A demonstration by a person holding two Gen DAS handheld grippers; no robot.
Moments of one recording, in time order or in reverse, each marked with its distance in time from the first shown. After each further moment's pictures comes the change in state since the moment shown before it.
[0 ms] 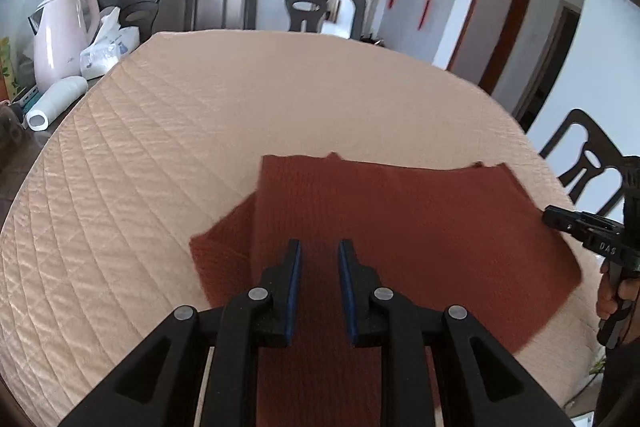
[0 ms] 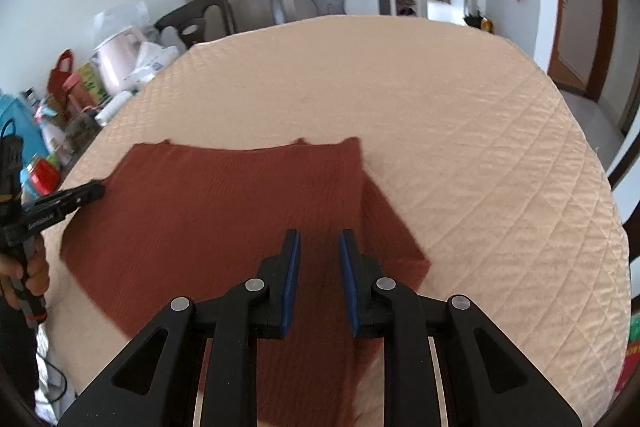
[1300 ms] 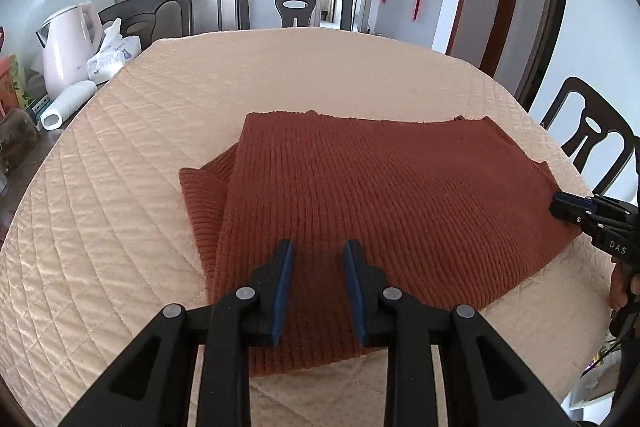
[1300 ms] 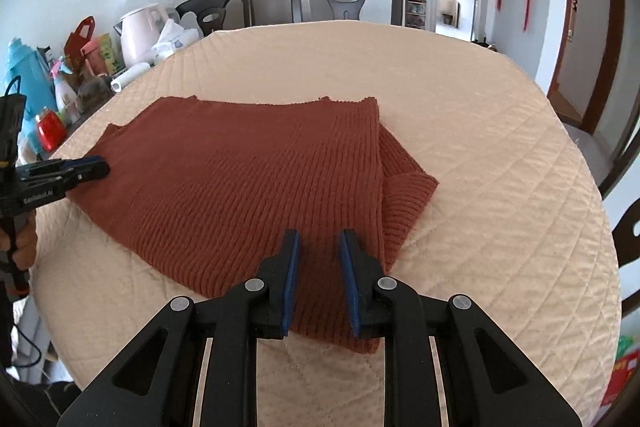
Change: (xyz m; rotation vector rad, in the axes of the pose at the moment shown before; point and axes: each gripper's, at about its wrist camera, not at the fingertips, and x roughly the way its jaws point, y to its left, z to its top) left arm -0.017 -0.022 -0.040 0.067 -0.002 0.070; right arm -0.022 0.016 -0.049 -0.089 -0.036 -0.047
